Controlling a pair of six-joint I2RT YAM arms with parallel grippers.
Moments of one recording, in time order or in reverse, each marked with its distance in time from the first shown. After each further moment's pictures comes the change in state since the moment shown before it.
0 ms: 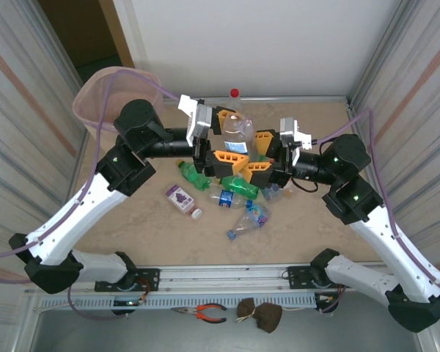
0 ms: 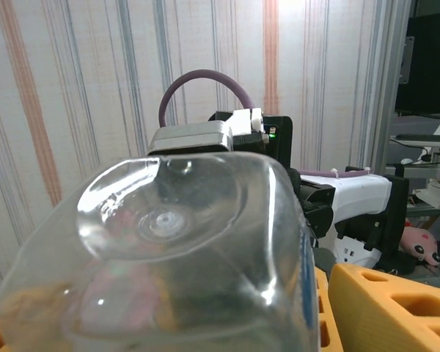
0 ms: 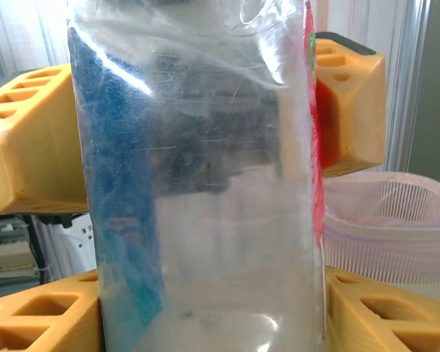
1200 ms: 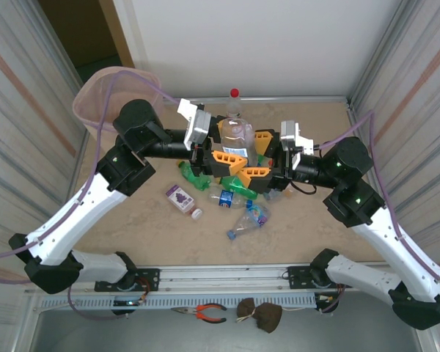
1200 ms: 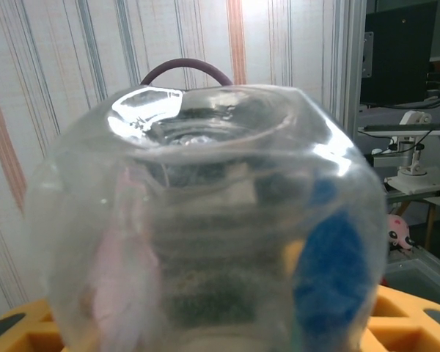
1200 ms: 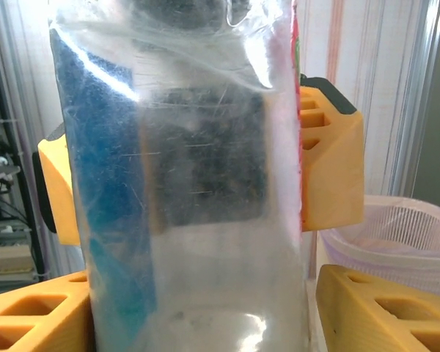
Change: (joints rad) left arm 0.000 -0.001 0.000 0.007 0.078 0.025; right arm 0.073 -0.008 0.023 0.003 0.061 -0.039
